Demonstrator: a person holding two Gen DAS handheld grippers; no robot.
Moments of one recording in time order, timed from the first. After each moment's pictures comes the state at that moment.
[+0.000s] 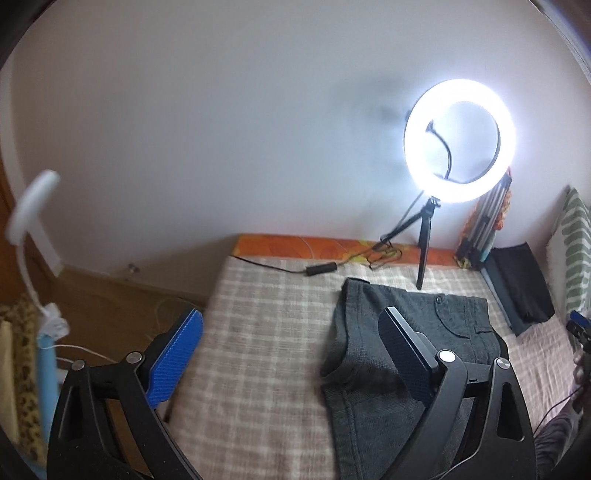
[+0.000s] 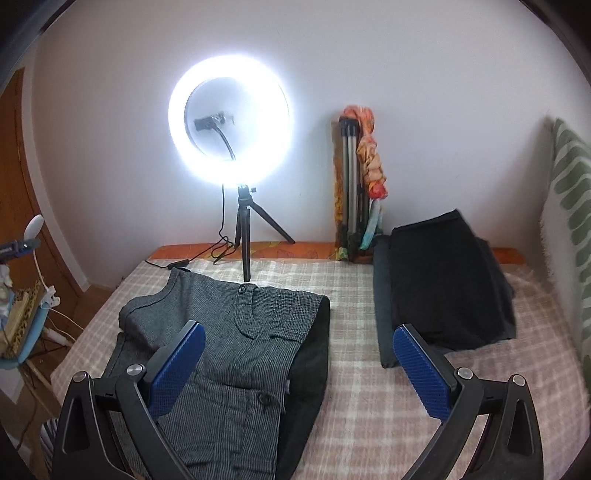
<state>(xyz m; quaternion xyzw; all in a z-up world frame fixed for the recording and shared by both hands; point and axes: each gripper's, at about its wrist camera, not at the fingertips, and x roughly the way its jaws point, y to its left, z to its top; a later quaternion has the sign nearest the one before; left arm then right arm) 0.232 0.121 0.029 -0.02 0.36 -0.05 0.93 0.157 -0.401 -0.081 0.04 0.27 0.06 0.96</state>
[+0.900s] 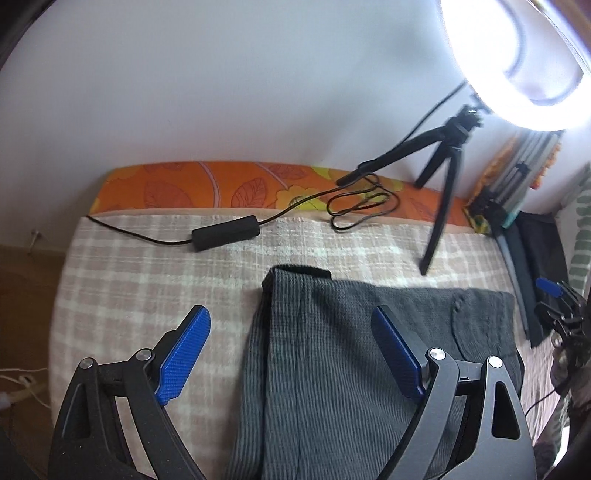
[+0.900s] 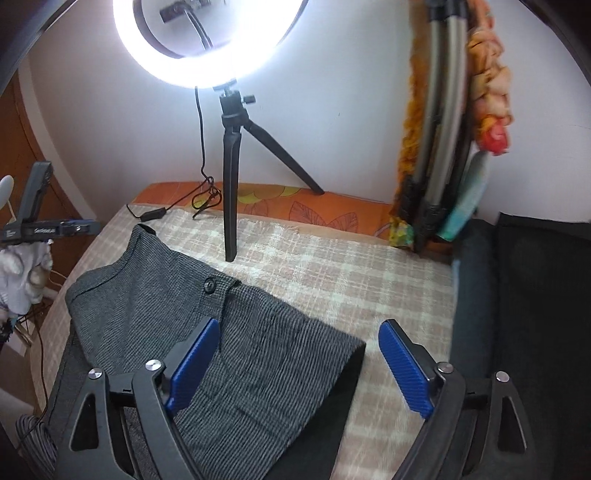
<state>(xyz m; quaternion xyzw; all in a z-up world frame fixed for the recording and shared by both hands) 0.436 0.010 -0.126 -0.04 0.51 -0.12 0.85 0.379 -0.386 -0.159 -0.02 0.40 0.15 0.91</state>
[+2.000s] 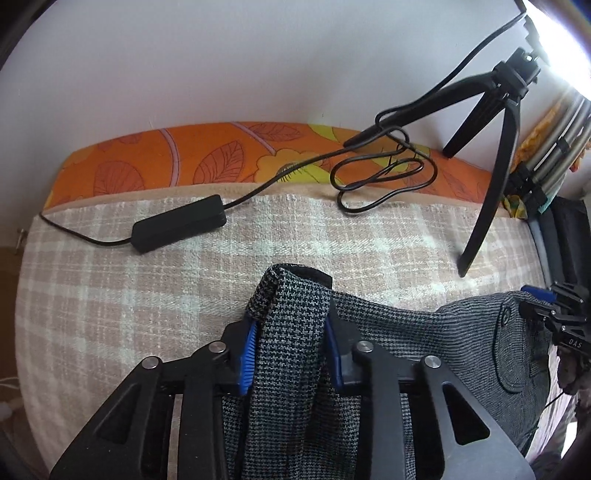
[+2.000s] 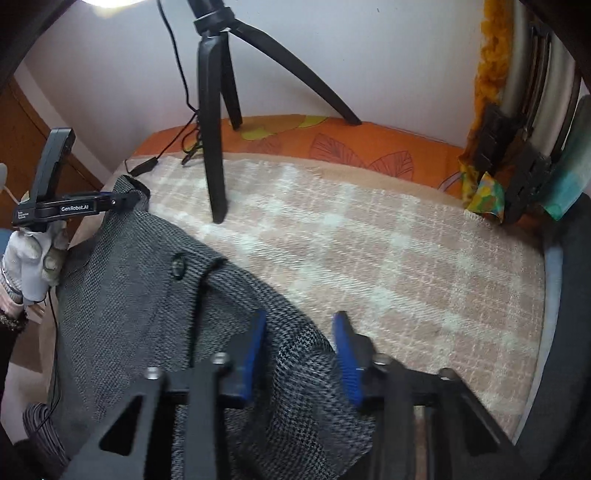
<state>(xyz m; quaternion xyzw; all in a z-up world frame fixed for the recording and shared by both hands) 0.474 -0.027 -0.175 -0.01 0.55 -0.12 0.82 0.454 -0.362 -0.227 -0.02 0.49 0.22 0.84</state>
